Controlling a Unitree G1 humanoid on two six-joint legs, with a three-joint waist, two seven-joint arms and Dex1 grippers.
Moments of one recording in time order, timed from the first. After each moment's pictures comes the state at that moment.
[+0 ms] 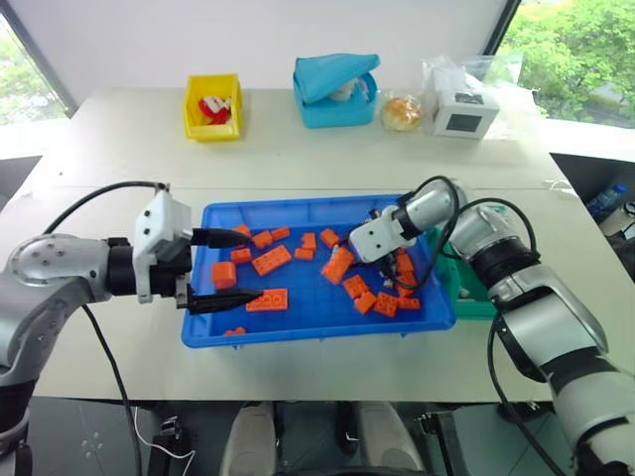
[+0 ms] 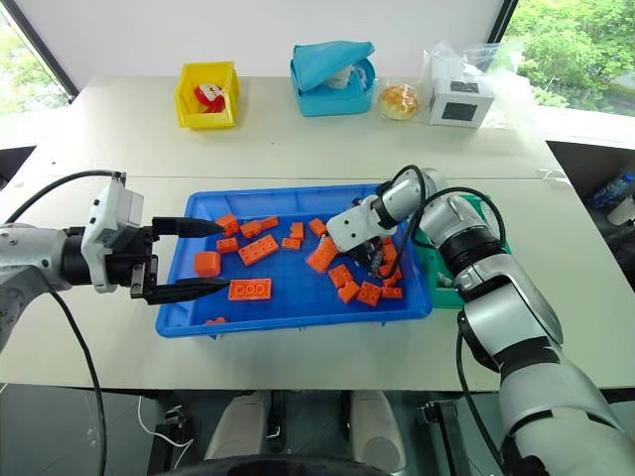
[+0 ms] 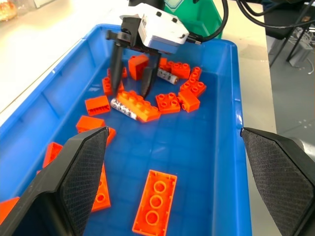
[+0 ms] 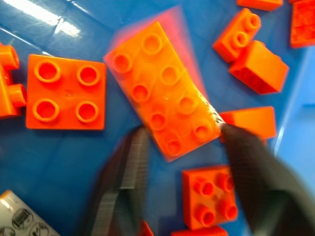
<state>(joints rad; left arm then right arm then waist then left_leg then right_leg) -0.24 0.97 0.19 -0.47 -0.75 0.67 -1.09 -1.01 -0.52 0.50 0.75 -0.25 -0.53 1.31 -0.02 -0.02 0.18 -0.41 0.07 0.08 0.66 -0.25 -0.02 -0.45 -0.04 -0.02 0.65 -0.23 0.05</state>
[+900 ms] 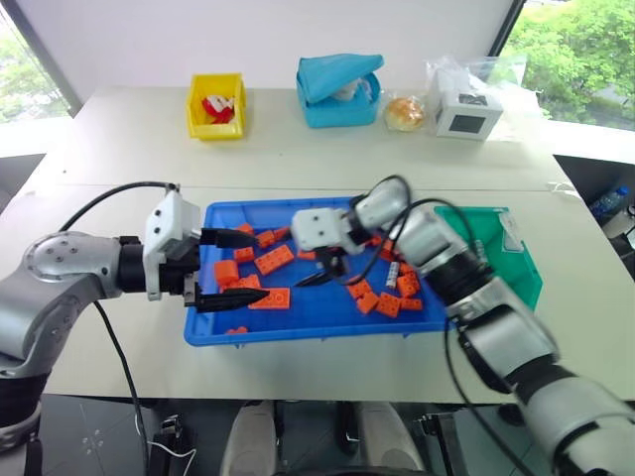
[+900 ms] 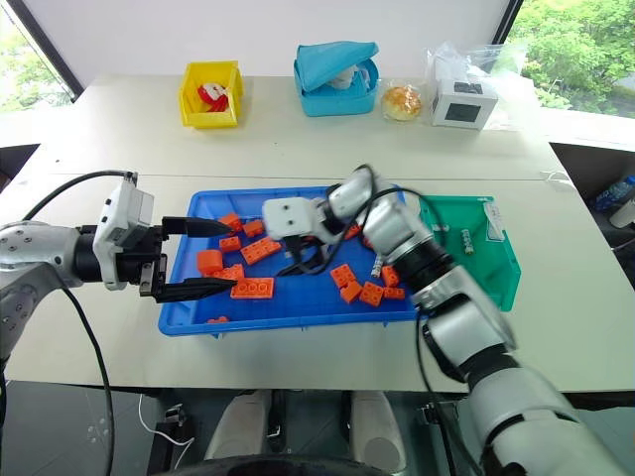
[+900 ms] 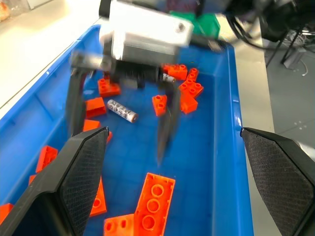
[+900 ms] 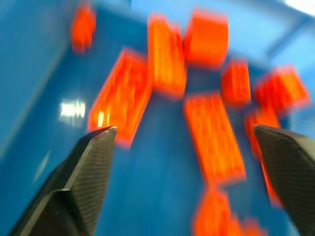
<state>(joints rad) -0.28 0.94 0.14 -0.45 -0.73 0.65 -1.11 -1.01 -0.41 0.48 0.43 -0.10 0.03 1.38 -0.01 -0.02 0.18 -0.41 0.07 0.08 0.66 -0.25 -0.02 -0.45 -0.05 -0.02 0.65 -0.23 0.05</state>
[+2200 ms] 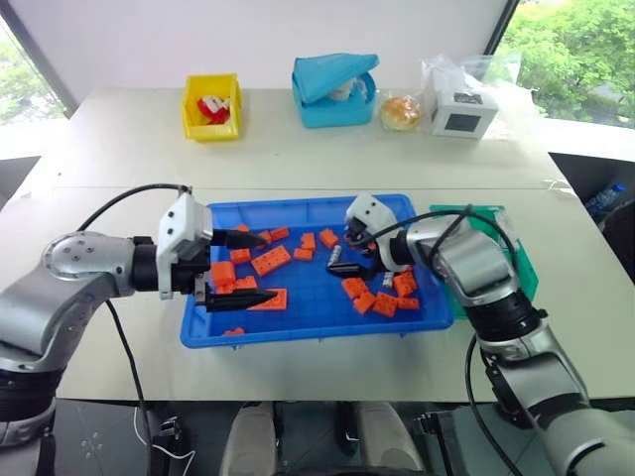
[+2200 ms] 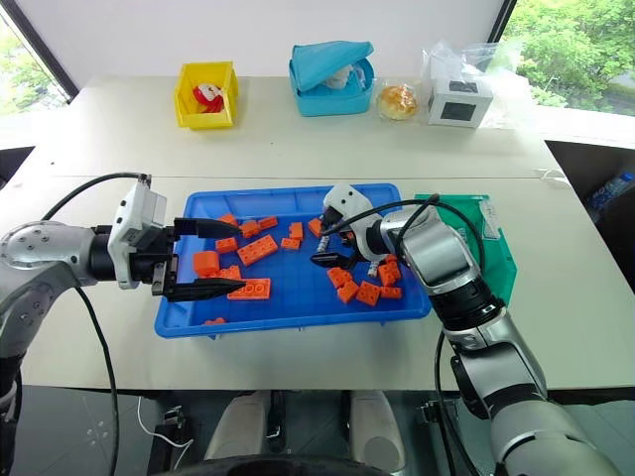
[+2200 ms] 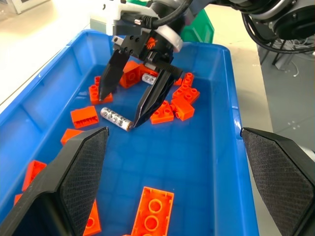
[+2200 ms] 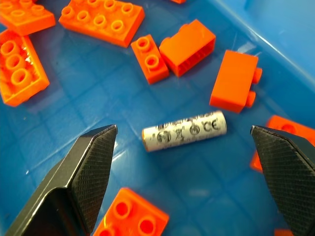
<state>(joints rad) -0.31 0.90 0.09 -0.43 -0.70 0.64 -1.11 -0.73 -0.42 0.30 -0.04 0.09 1.06 0.87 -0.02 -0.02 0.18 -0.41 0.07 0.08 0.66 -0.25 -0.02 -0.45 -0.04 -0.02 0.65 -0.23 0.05</state>
